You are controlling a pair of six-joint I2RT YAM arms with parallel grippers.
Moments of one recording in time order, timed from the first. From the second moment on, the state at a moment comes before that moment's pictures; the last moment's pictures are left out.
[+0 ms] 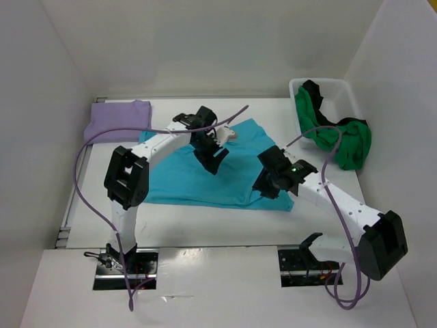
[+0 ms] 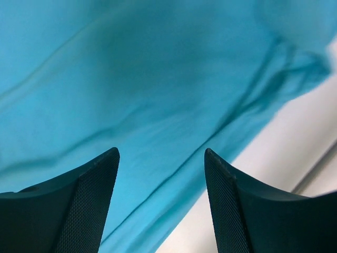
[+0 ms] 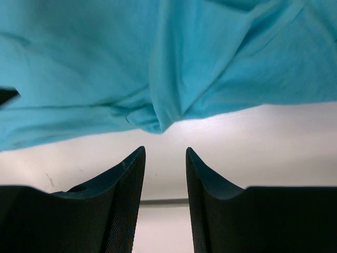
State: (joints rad) left arm -0.52 2.02 1.70 -0.92 0.36 0.35; right arm 0.62 1.21 0.89 -0.80 0.13 1.12
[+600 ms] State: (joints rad) left arm -0.61 2.19 1.83 -0.92 0.40 0.33; right arm 0.39 1.59 1.05 -0.68 0.14 0.90
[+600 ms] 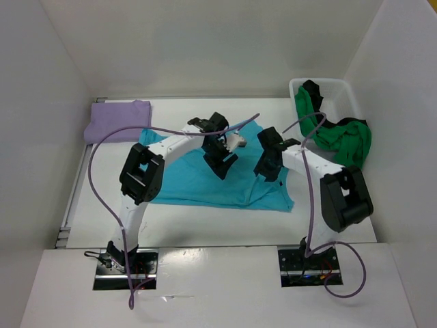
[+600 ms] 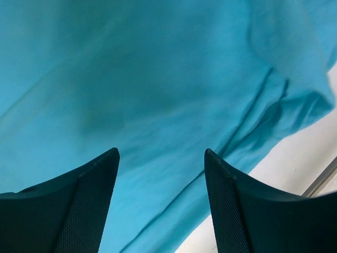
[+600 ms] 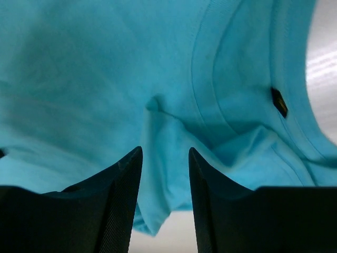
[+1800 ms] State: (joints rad) left arm -0.71 2.32 2.02 -0.93 0.54 0.31; right arm 0.47 1.21 0.81 -0.78 0.14 1.10
